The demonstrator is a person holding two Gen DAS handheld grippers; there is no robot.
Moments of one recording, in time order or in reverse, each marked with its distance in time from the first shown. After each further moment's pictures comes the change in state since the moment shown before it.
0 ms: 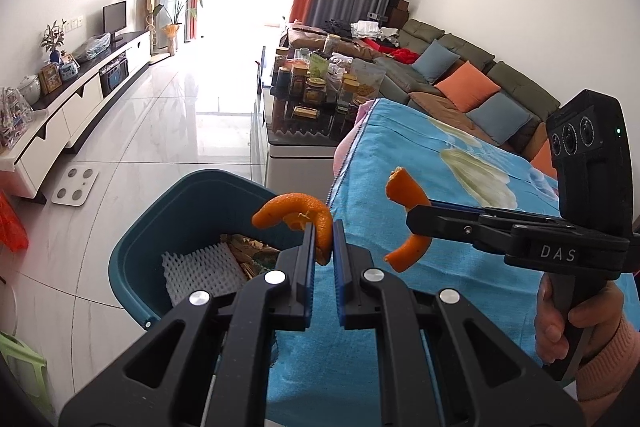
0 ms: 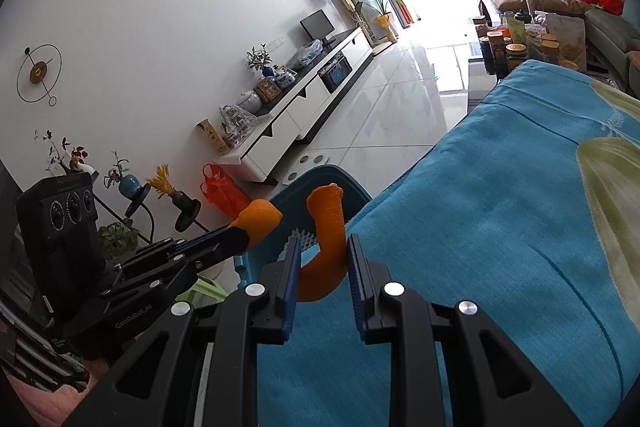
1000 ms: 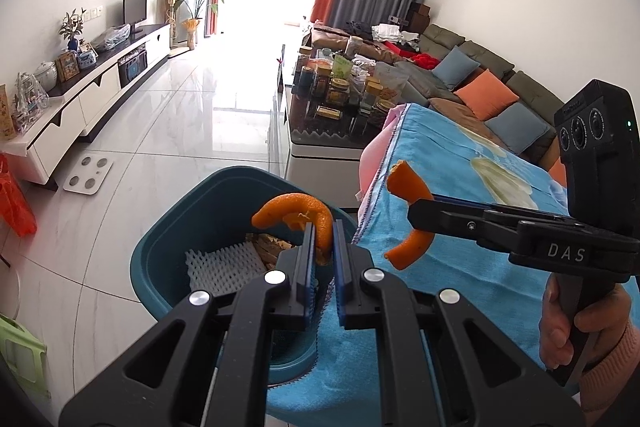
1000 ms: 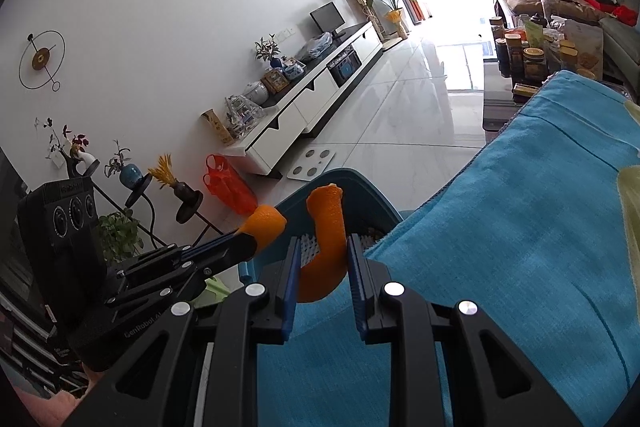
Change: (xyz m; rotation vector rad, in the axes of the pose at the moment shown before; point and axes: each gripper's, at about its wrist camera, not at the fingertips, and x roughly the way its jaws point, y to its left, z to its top) left arm 0.001 0.015 0.001 -0.050 -0.003 0.055; right arm 0.034 0.018 0.017 -0.035 0.028 0.010
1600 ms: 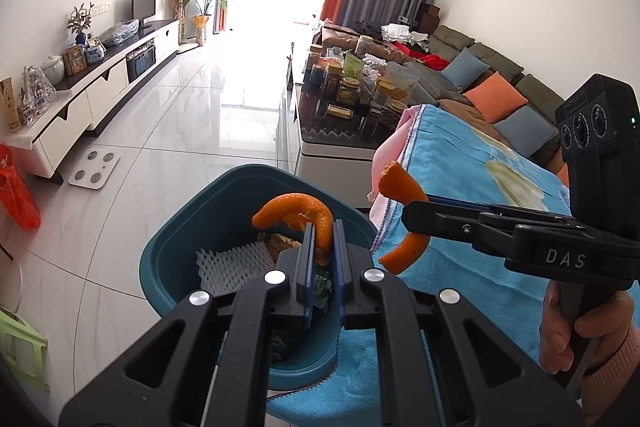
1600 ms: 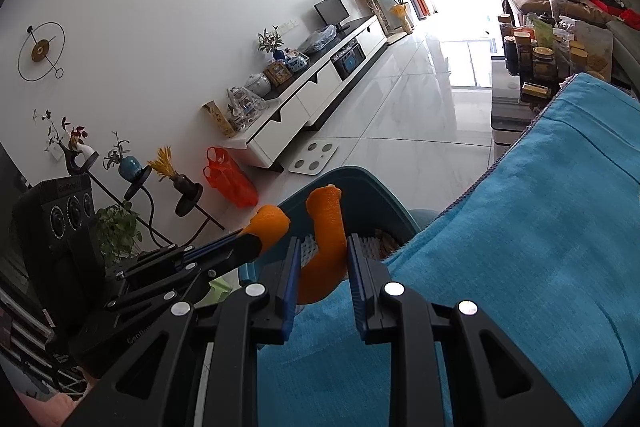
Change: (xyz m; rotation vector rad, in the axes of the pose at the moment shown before) left arm 0.005 0.010 0.001 -0.023 0.006 0.027; right arm 0.018 0.014 0.006 -0.022 0.030 0.000
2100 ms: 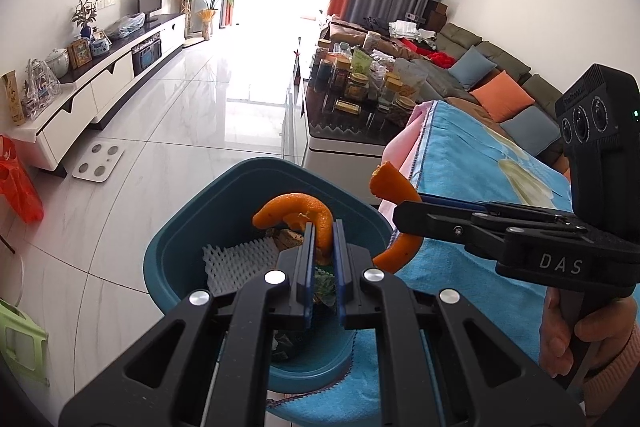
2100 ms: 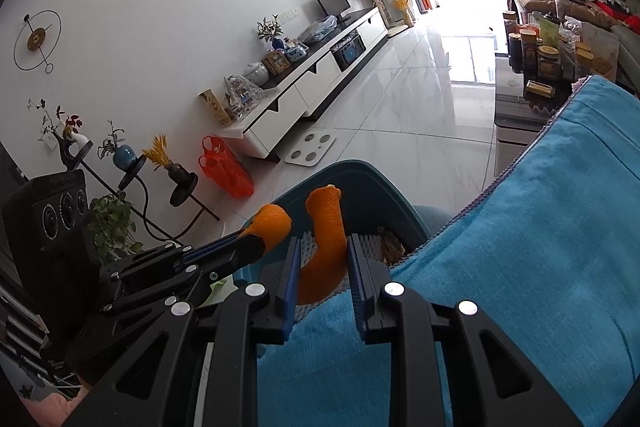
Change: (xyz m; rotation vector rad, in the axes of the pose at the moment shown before) left arm 0.010 0.011 -0.001 -0.018 0.018 0.017; right arm 0.022 0.008 0.007 -0.020 0.039 -0.019
